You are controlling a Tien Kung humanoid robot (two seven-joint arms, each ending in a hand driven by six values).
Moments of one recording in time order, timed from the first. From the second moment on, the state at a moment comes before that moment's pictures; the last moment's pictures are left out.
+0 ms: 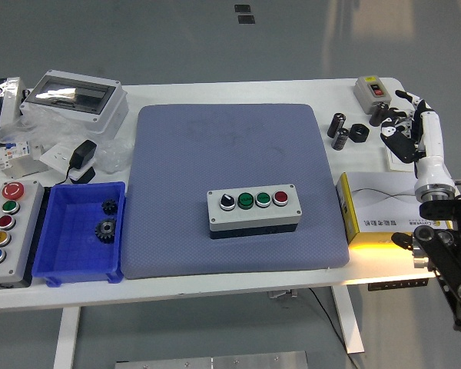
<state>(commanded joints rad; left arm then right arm) 0.04 0.14 -1.32 -0.18 0.94 0.08 0.20 0.20 -0.27 1.28 1.33 -1.40 -0.49 0.08</state>
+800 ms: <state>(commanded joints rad) 0.04 0.15 -1.33 -0.18 0.95 0.08 0.20 0.17 -0.28 1.32 1.32 -1.38 -0.44 0.10</state>
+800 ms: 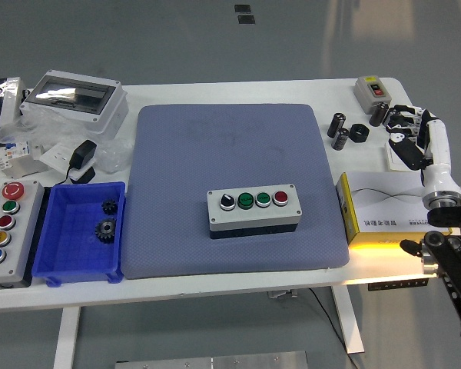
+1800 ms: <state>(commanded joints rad) 0.04 0.14 -1.33 -0.18 0.94 0.08 0.19 0.19 -0.28 1.32 1.30 -1.33 -0.42 0.11</state>
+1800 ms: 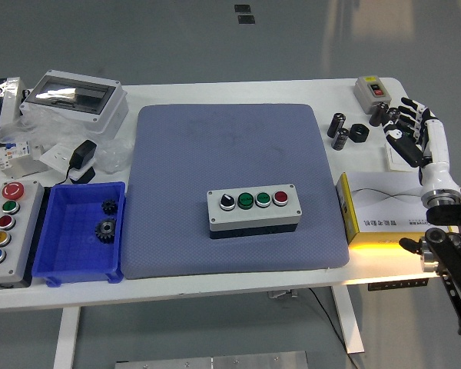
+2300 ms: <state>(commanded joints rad) 0.05 0.14 -1.33 -0.18 0.94 0.08 0.20 0.17 -0.28 1.36 1.29 -1.27 -0.40 0.13</state>
